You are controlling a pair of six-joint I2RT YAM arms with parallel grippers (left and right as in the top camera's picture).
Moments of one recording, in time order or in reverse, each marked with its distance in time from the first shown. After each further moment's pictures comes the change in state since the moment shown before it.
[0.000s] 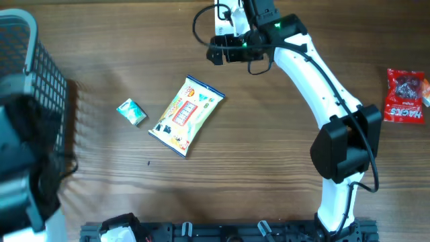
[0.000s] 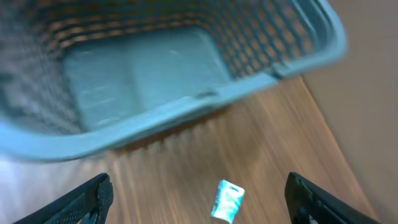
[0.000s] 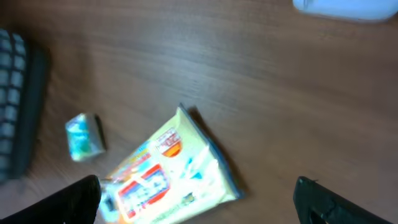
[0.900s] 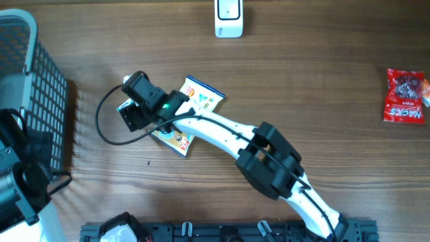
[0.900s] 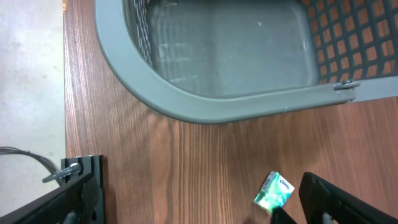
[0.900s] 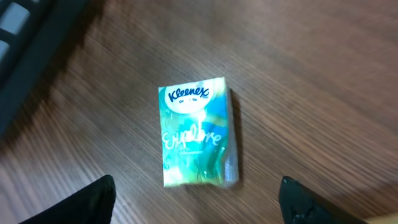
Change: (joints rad) left arm 0.197 0.021 0.000 -0.223 0.070 -0.086; right arm 0.573 0.264 -0.002 0.422 0.314 0.108
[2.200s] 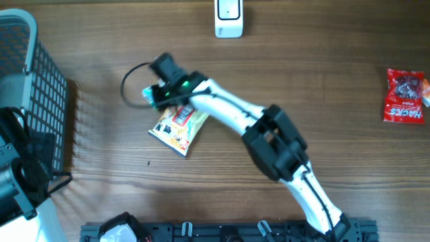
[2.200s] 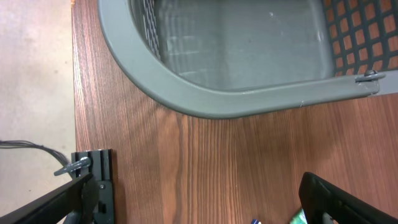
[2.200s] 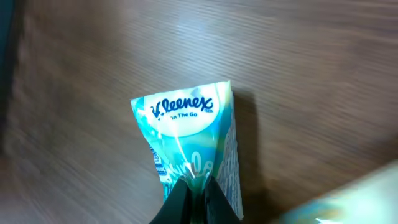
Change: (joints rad) left arm 0.000 0.018 0.000 -0.030 0.000 0.000; right arm -0.190 0.053 0.011 -0.055 -0.169 0.178
